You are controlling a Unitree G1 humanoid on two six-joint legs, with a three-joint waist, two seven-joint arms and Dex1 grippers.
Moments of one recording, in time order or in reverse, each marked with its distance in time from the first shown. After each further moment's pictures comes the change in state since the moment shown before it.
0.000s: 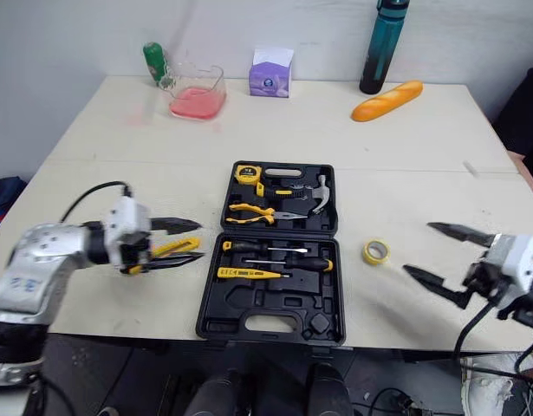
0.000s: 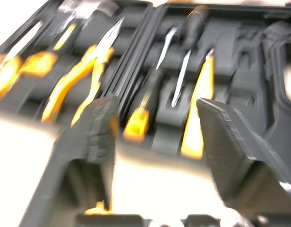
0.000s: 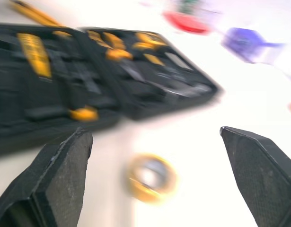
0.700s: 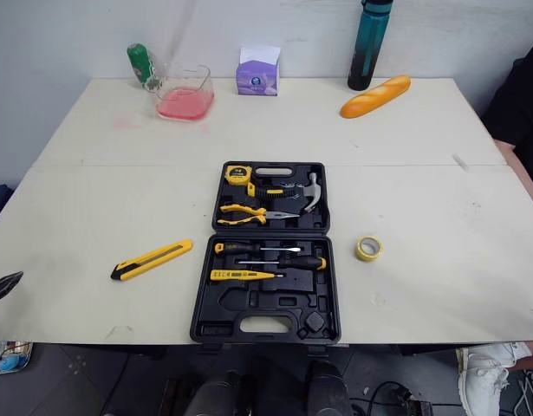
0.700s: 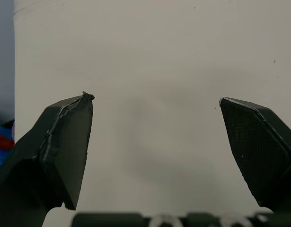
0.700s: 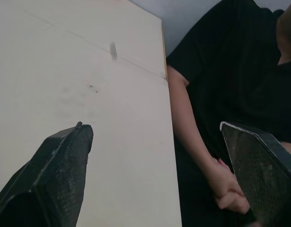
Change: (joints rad) left arm 0.420 0.258 0.691 0.809 0.046 -0.401 0.133; right arm -0.267 -0.273 -0.215 1.195 -0.202 -0.457 -0.270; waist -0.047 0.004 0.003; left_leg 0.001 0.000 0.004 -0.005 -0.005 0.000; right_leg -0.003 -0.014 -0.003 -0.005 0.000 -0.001
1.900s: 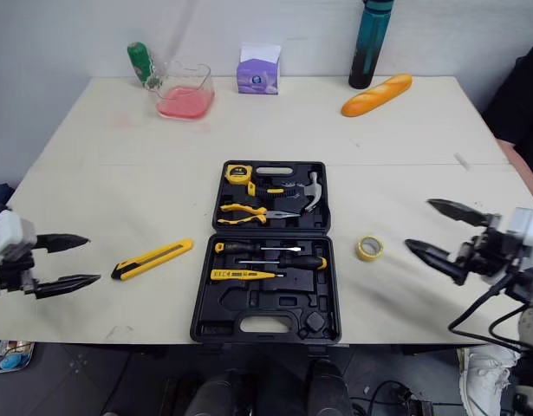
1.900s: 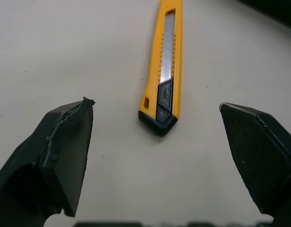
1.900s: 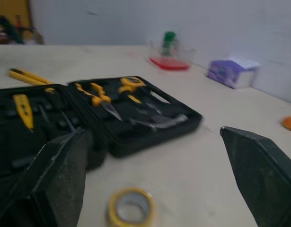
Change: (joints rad) left arm -0.094 0.097 -0.313 -0.546 -0.073 0.361 -0.249; right arm 0.034 0.342 0.239 -1.049 0.313 0.561 0.412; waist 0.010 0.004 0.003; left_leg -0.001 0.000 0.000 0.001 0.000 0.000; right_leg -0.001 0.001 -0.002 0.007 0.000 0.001
